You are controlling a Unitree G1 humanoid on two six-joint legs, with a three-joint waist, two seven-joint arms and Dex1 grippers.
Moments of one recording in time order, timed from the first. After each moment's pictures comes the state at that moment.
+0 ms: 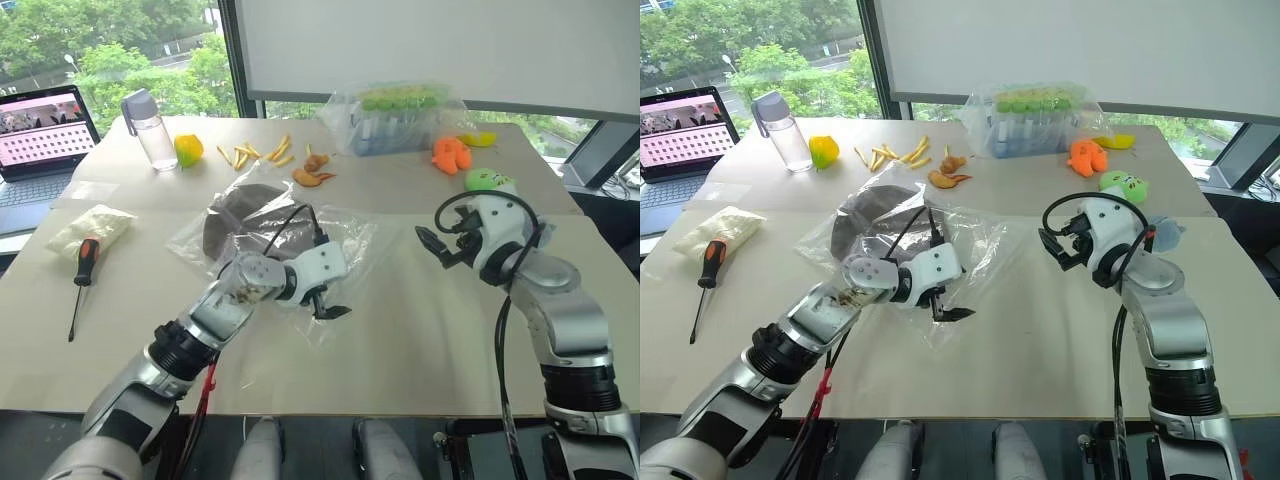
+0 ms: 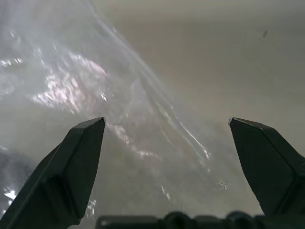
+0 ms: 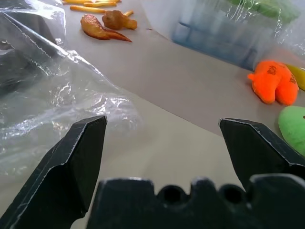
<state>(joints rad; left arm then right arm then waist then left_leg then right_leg) -0.69 0.51 -0.55 -0.10 -0.07 0.64 -0.84 -0.45 -0.57 -0.09 -0.21 0.21 0.63 0.43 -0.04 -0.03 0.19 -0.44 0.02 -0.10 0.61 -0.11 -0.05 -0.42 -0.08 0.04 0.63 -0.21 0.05</state>
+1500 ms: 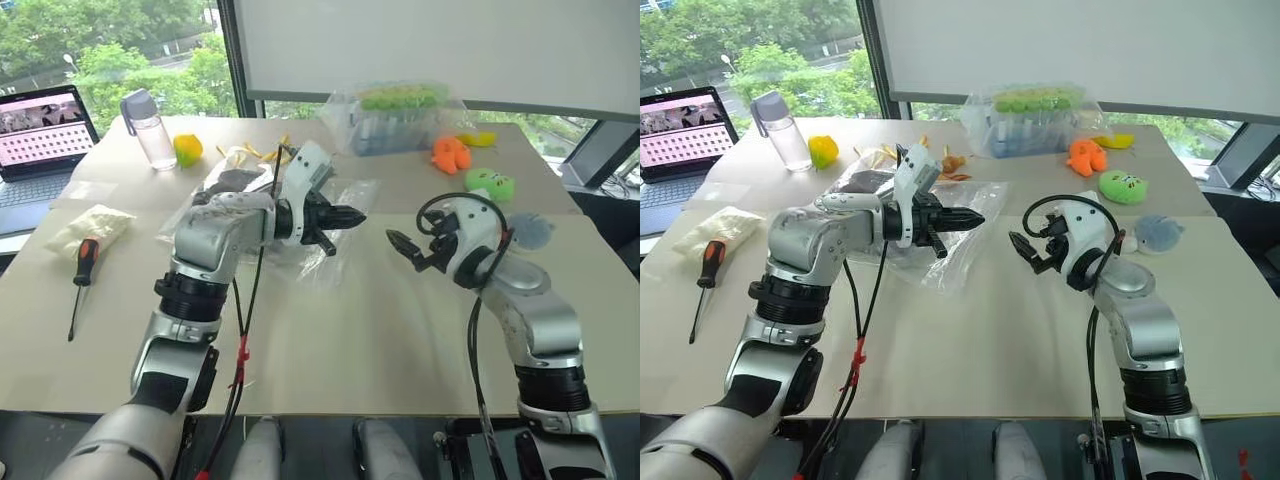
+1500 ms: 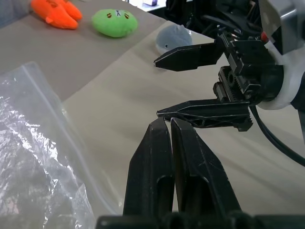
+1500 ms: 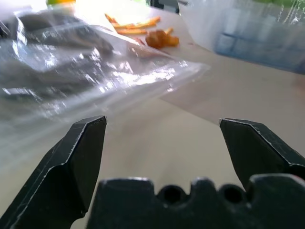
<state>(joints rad) -0.97 0.34 -0.10 0.04 -0.35 1.00 -0.82 -0.46 -0.44 -0.10 -0.25 0.31 0.66 0.45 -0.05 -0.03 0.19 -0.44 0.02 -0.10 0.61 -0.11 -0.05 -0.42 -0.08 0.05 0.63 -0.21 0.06</state>
